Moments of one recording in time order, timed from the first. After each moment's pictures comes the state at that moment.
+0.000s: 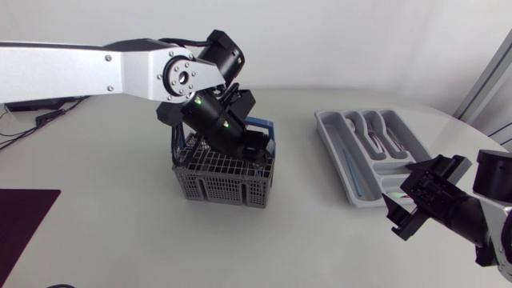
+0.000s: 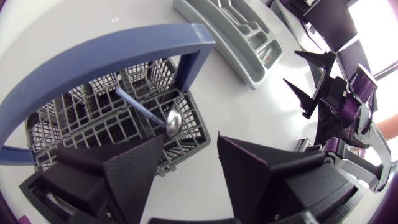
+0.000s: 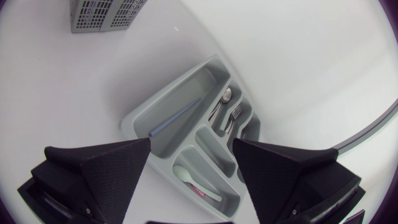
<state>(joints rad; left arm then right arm) -0.61 1.82 1.45 -0.72 0.31 -0.10 -0.06 0.92 0.30 0.04 -0.10 -0.96</state>
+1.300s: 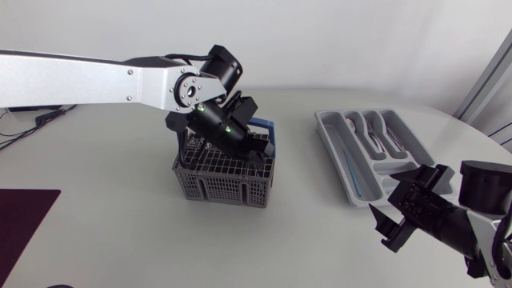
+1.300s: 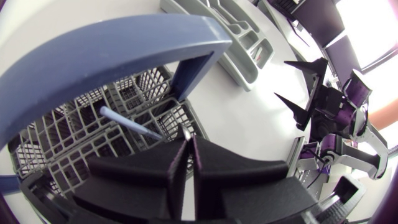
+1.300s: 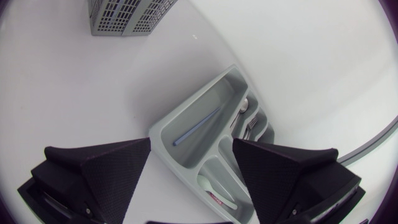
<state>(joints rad) -0.58 1.89 1.43 -0.63 0.43 -0.04 0.03 0.90 0.25 0.04 -0.10 -0.94</state>
